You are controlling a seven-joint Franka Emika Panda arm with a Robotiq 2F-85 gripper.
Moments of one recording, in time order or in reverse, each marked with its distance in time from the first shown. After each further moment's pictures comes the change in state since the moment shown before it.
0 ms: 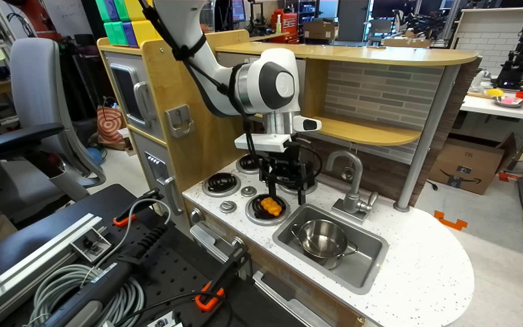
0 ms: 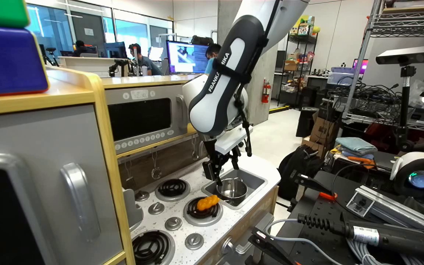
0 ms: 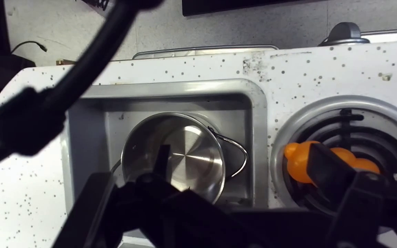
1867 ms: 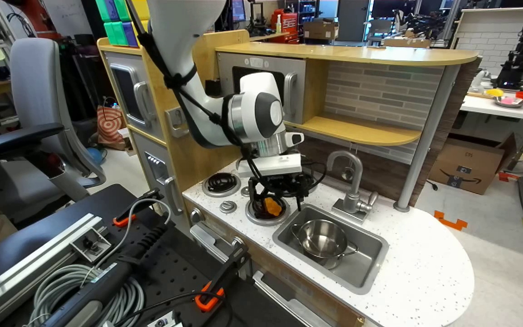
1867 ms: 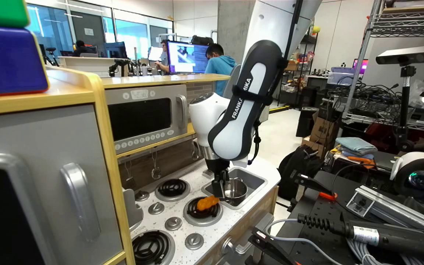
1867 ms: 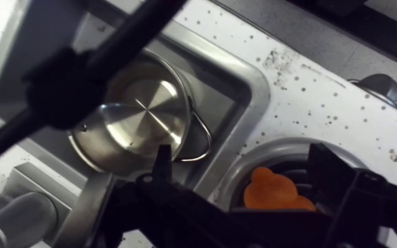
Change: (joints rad) arm -0.074 0.044 0.084 -0.095 -0.258 0.286 -0.330
